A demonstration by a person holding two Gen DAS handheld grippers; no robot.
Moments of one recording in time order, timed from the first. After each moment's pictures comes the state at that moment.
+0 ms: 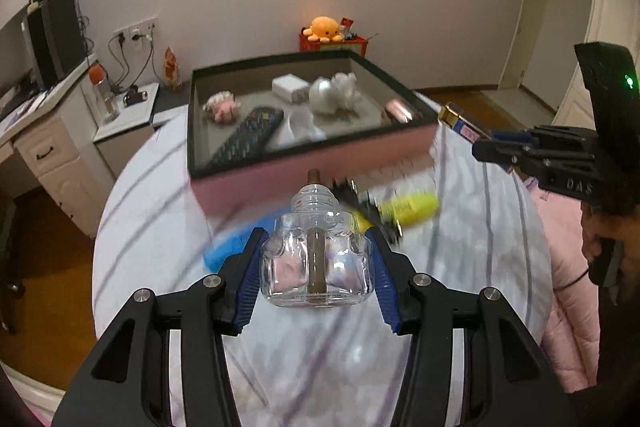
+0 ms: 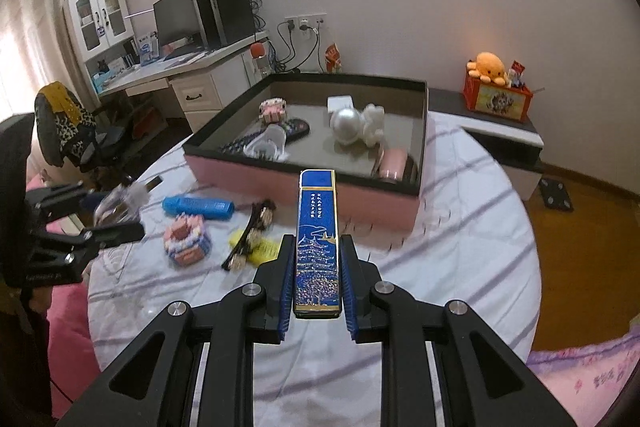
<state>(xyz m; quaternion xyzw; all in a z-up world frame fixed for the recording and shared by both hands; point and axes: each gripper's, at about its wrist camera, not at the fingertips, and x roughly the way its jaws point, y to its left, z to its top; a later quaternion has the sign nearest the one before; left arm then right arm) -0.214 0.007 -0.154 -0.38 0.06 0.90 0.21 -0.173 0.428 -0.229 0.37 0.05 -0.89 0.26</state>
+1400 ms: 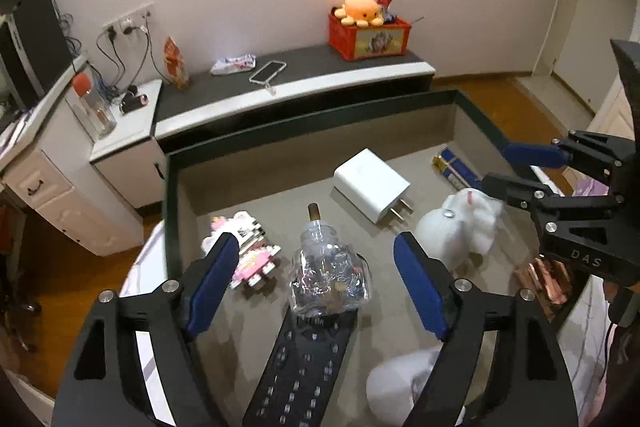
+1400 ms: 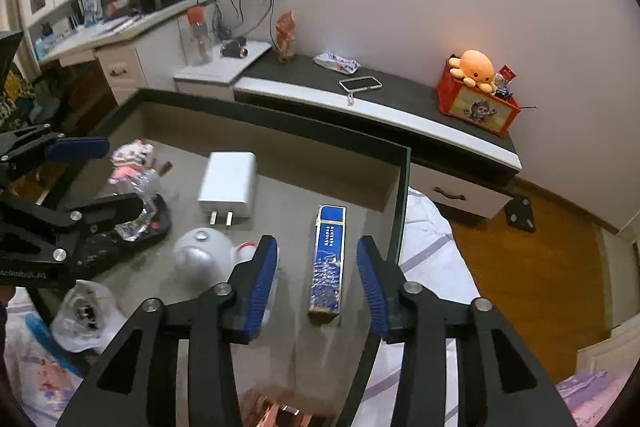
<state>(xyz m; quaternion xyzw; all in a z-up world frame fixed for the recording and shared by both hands) -0.444 0.045 -0.165 -0.43 0.09 0.88 0.17 -0.378 0.386 -0.244 0.42 0.13 -0.88 0.18</state>
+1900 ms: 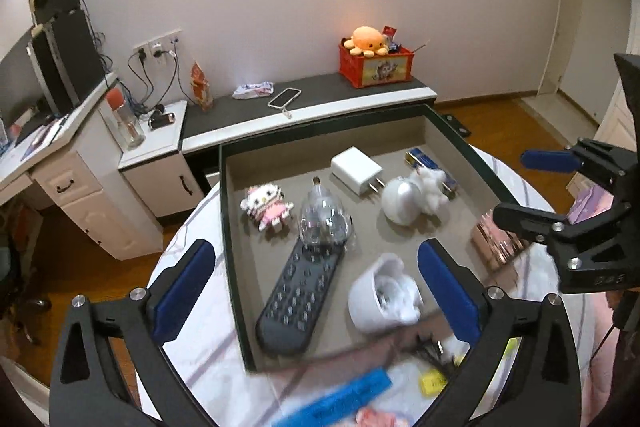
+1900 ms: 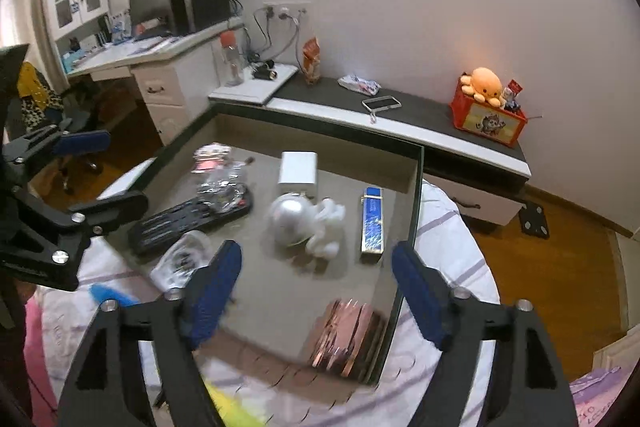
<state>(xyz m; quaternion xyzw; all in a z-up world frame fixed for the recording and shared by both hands) -0.353 0.020 -0.120 -0.38 0.08 0.91 0.15 -0.292 0.386 -0.202 0.39 0.10 -0.89 0.22</state>
